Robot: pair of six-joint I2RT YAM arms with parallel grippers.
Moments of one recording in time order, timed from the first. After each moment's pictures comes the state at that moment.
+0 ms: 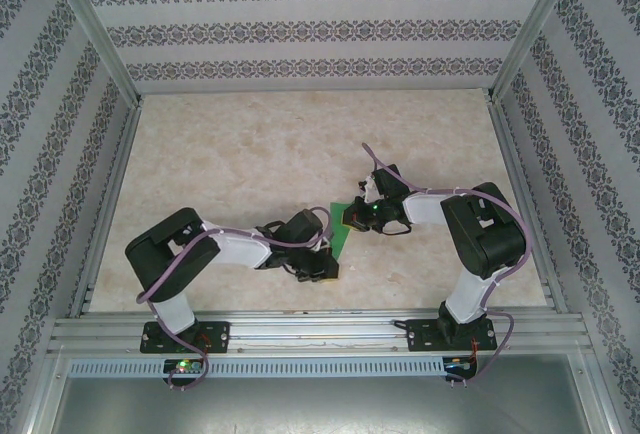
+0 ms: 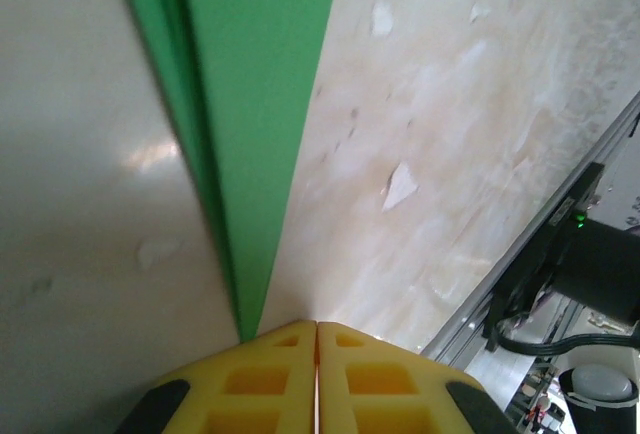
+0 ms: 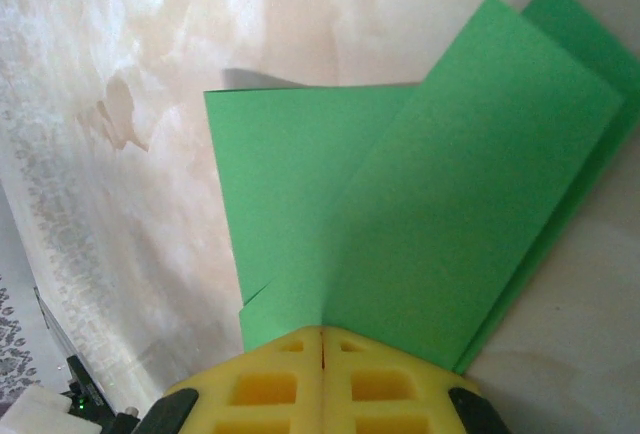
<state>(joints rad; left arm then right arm) -0.88 1.74 0.72 0.07 0.57 -1.00 0.38 1.77 0.77 -0.06 -0.63 0.71</state>
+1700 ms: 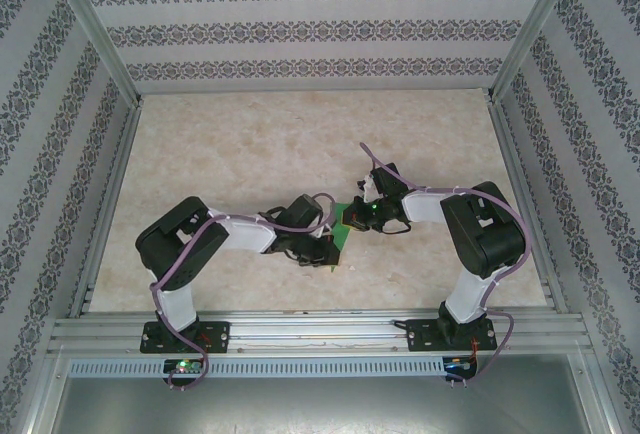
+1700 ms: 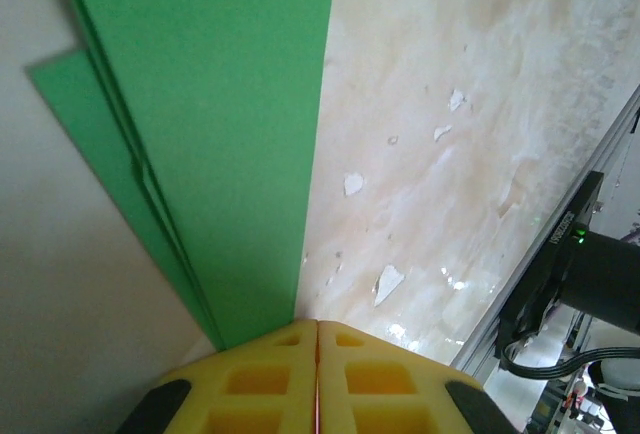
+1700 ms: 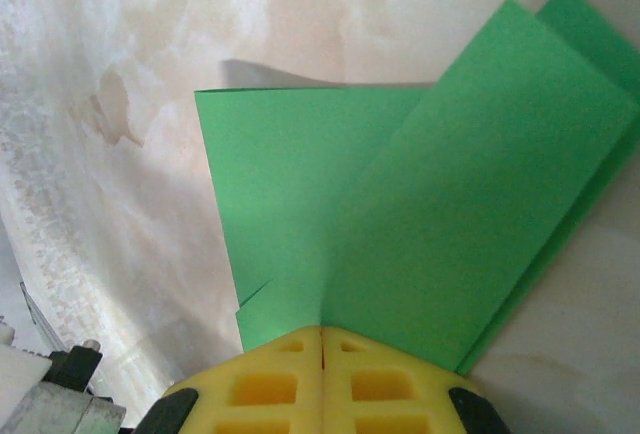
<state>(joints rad) -0.79 1.83 0.83 0.02 0.63 -0.81 0.39 1.78 0.79 -0.10 -0.63 0.68</state>
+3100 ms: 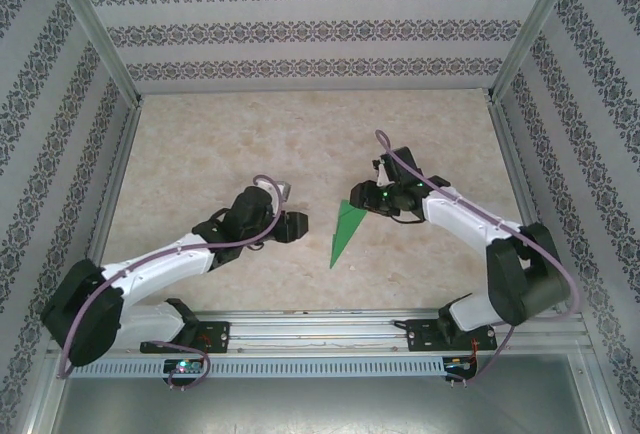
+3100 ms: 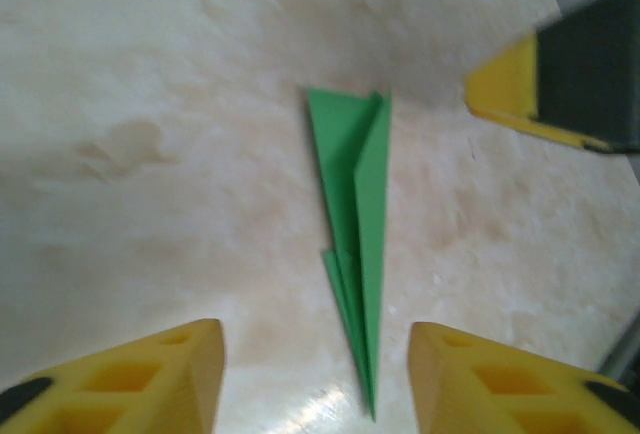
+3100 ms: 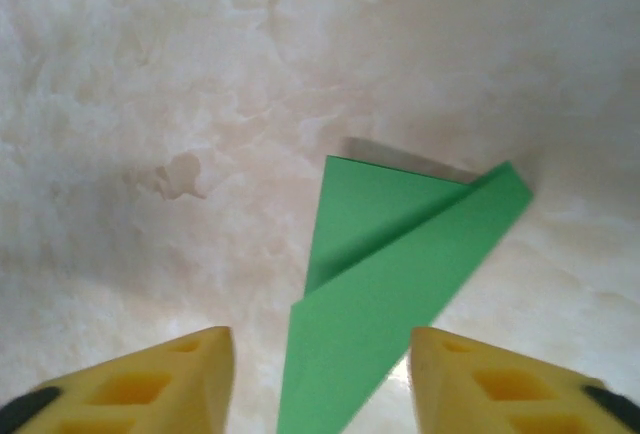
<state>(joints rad) -0.67 1.19 0.60 -0.03 0.12 -0.60 0.42 1.43 0.87 -0.42 -0.29 0.59</state>
